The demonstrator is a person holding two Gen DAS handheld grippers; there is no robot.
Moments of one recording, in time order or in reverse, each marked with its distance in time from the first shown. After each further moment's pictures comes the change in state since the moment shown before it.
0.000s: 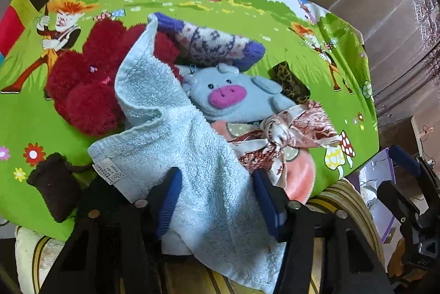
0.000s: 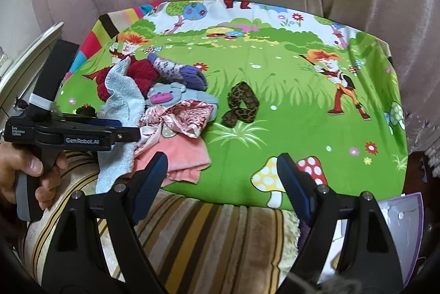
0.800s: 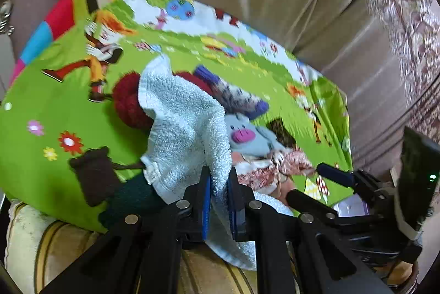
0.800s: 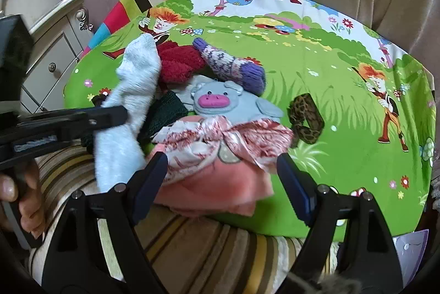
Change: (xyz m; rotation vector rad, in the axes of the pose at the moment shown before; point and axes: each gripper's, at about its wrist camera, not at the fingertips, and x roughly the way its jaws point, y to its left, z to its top) left arm -0.072 0.048 -0.033 -0.165 -0.308 -0.099; right arm 0.054 0.067 0.028 -0.137 0.081 0.085
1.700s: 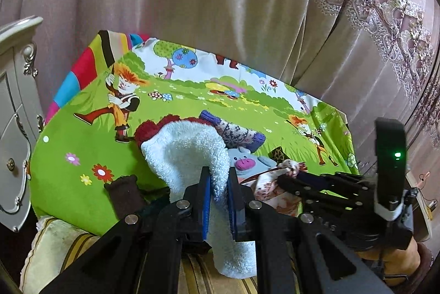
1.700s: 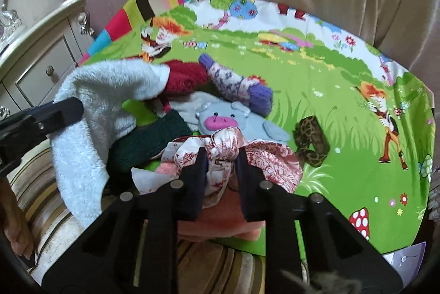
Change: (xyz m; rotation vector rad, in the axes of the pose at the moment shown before) left arm -0.049 -0.019 -0.015 0.105 -0.226 0.081; right arm 0.002 0.013 0.011 -0.030 -0.084 -0.036
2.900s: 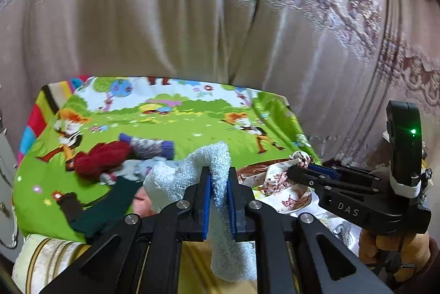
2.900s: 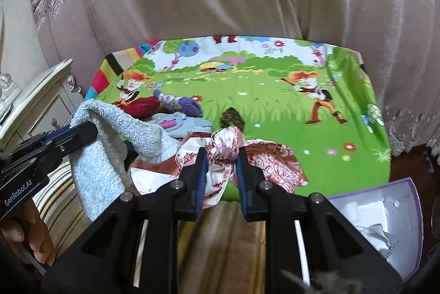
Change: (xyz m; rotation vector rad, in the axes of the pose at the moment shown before) left arm -0.046 -0.143 -0.023 0.258 -0.051 -0.148; right arm -0.137 -0.087 -0.075 0.268 -0.180 -0.086
